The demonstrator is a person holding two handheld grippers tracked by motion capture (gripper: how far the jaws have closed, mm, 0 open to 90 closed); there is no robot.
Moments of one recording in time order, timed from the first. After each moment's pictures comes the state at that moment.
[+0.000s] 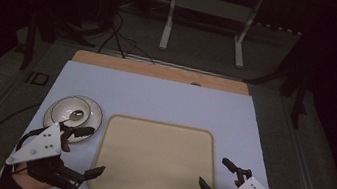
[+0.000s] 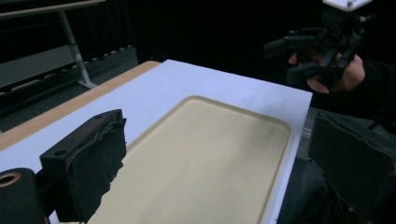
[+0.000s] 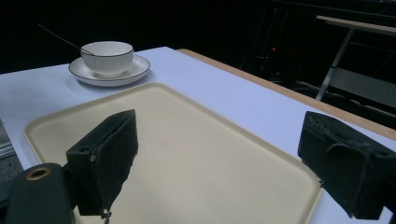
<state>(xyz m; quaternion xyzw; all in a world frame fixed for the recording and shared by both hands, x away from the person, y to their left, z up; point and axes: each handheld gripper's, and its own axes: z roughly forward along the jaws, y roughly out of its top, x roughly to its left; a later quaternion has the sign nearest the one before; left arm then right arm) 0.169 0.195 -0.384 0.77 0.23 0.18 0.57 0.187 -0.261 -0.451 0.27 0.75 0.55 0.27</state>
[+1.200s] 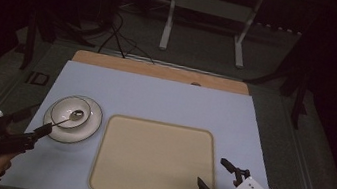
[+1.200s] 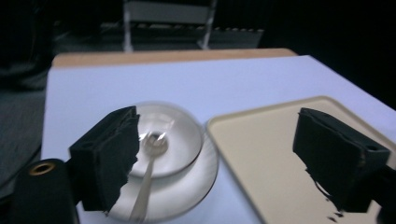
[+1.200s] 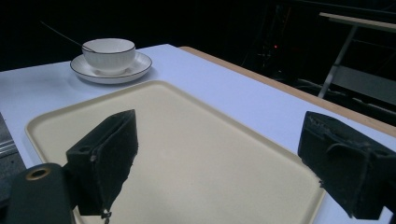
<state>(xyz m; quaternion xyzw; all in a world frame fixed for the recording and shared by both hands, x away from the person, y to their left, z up) 0.182 0.314 -0.423 0.66 0.52 0.23 0.49 0.187 -0.258 -0.453 0.27 0.75 0.54 0.27</state>
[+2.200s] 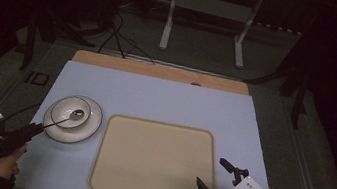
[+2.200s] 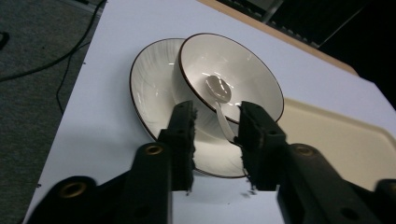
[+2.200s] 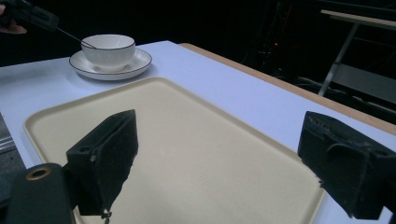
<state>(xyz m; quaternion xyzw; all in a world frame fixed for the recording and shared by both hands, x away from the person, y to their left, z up) 0.198 0.336 -0.486 0.54 0.68 0.16 0.48 0.188 -0.256 -0.454 0.27 0.75 0.54 0.27</state>
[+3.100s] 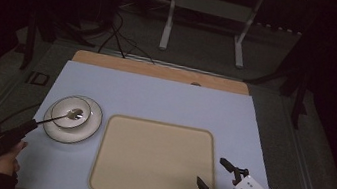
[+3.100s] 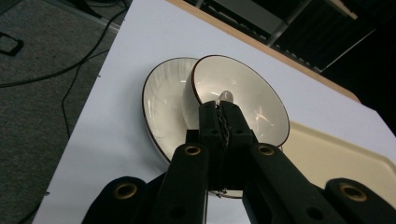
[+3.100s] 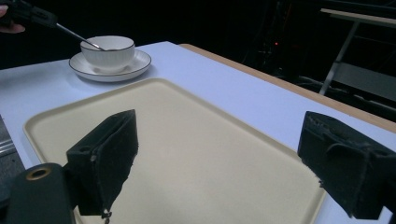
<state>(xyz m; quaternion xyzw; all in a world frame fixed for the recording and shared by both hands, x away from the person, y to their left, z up) 0.197 0.340 -0.482 0.51 0.68 0.19 0.49 0.190 -0.257 -0.454 0.27 0.75 0.54 0.26</state>
